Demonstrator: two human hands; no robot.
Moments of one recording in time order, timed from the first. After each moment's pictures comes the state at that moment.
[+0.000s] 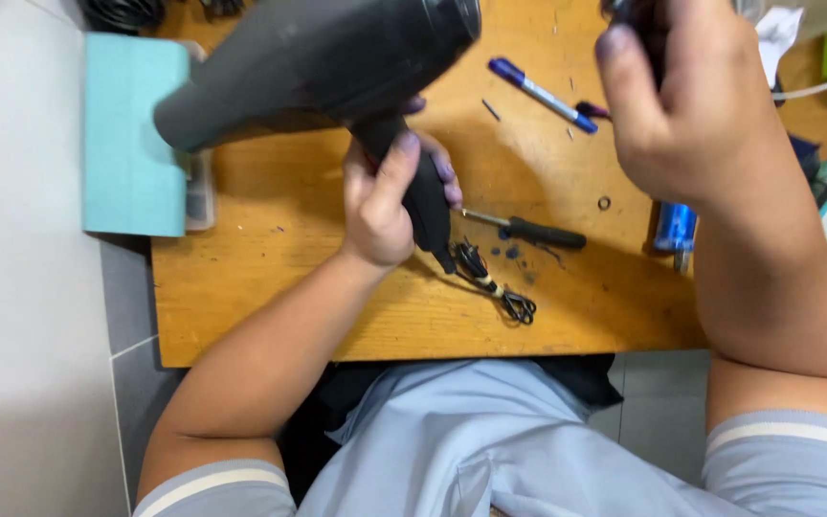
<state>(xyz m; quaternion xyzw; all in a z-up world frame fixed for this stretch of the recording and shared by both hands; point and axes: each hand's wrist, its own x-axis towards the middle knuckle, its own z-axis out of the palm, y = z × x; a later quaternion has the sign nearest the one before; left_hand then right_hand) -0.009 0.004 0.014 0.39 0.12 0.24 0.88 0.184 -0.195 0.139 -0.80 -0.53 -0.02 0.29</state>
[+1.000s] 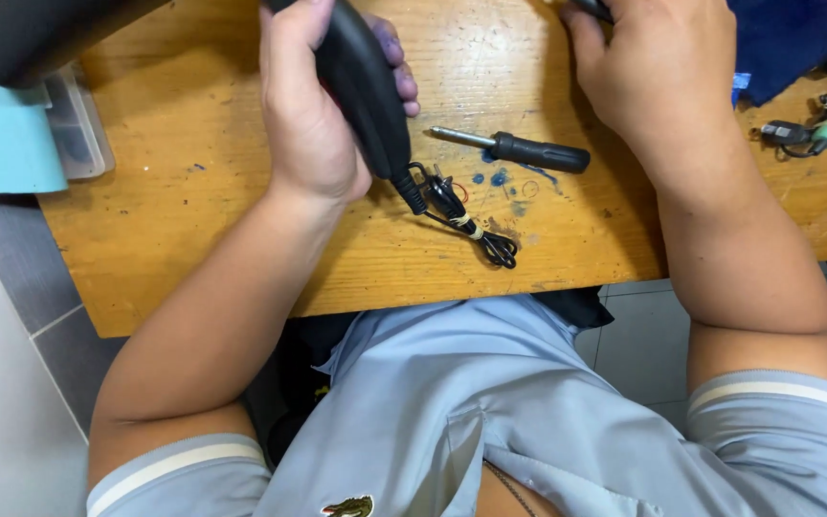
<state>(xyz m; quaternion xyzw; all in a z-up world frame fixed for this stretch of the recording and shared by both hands) 0.005 0.009 0.031 0.31 0.33 0.17 0.87 0.191 -0.256 -0.014 -0.87 -0.48 -0.11 0.01</state>
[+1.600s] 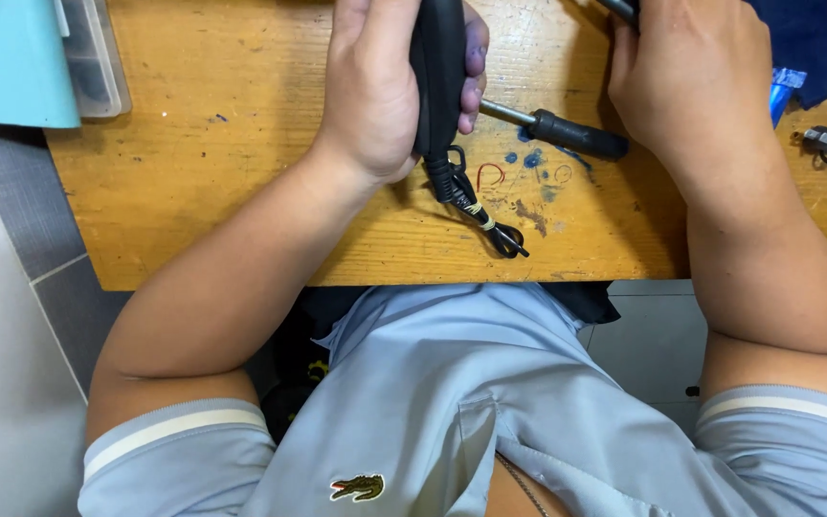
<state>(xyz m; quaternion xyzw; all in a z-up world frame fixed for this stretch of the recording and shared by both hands) -0.002 0.001 0.024 0.38 0.22 0.11 0.89 0.170 -0.249 0.001 -0.86 -0.50 -0.06 -0.04</state>
